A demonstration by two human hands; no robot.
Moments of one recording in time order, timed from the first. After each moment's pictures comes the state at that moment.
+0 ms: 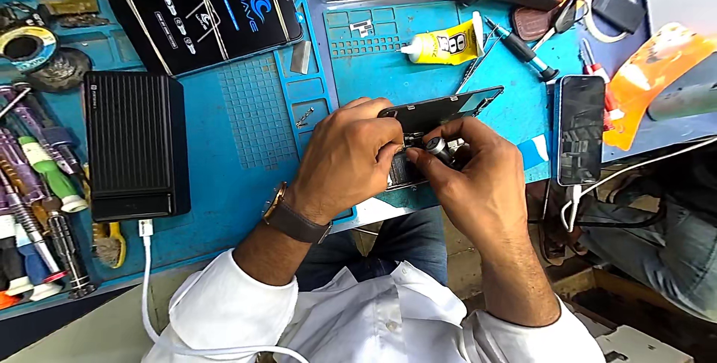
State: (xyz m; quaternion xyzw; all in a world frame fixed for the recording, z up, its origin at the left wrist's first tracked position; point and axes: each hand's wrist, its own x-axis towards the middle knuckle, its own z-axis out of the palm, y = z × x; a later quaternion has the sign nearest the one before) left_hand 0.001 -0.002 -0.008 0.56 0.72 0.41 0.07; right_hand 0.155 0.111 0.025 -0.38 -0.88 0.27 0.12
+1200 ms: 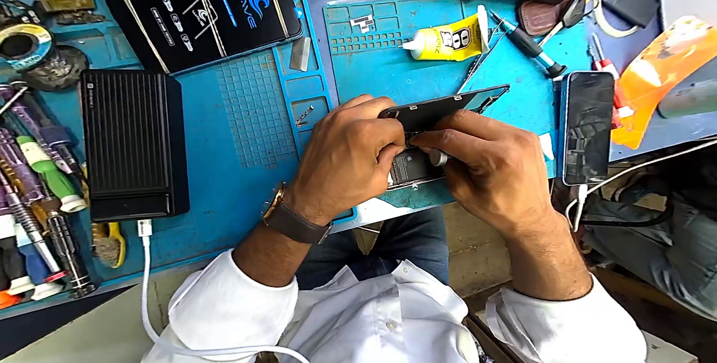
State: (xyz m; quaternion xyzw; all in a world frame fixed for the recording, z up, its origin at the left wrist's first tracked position) left_hand 0.001 -0.001 -0.009 0.57 0.71 0.40 0.07; right_hand 0.161 0.154 0.020 -0.04 -0.98 0.16 0.15
